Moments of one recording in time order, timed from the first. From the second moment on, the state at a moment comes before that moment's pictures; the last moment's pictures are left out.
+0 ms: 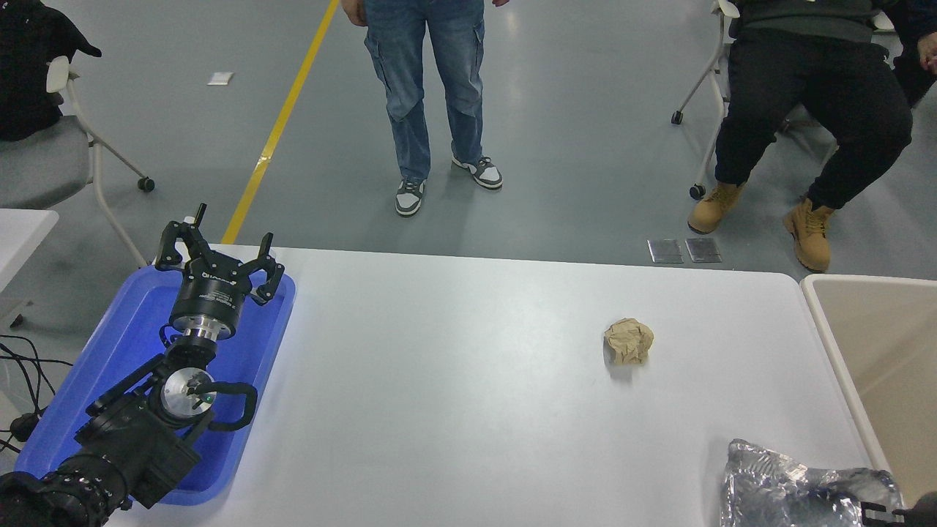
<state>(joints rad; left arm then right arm) -0.62 0.18 -0.87 -0.41 -0.09 -0.58 -0.50 0.86 -0.95 -0.65 1.07 -0.88 0.15 0.11</state>
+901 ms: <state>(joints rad) -0.62 0.18 -0.87 -0.41 -0.09 -0.58 -0.50 1.44 -1.19 -0.66 1.23 -0.96 0.57 0.11</state>
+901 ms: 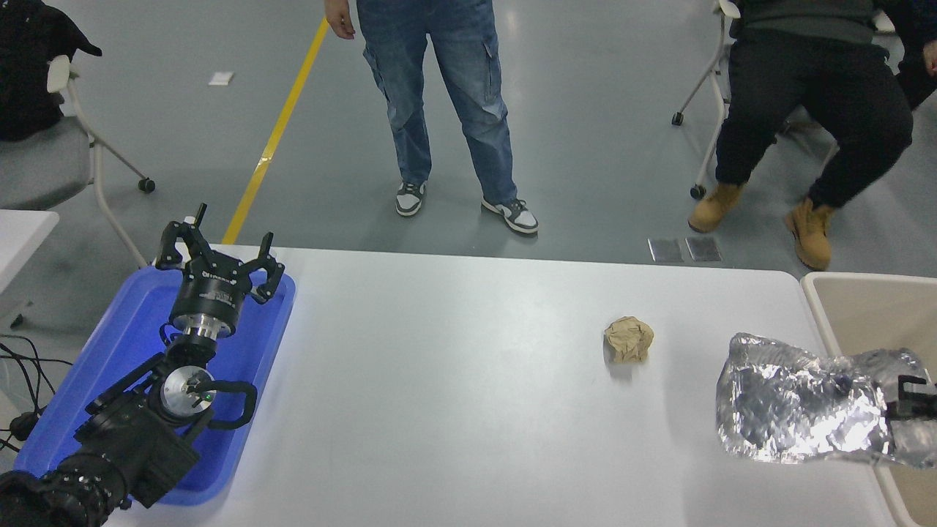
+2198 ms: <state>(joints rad) -0.62 0.18 -0.87 -0.41 -0.09 -0.58 -0.50 1.68 -1.00 -0.72 0.93 -0.92 0.77 0.11</state>
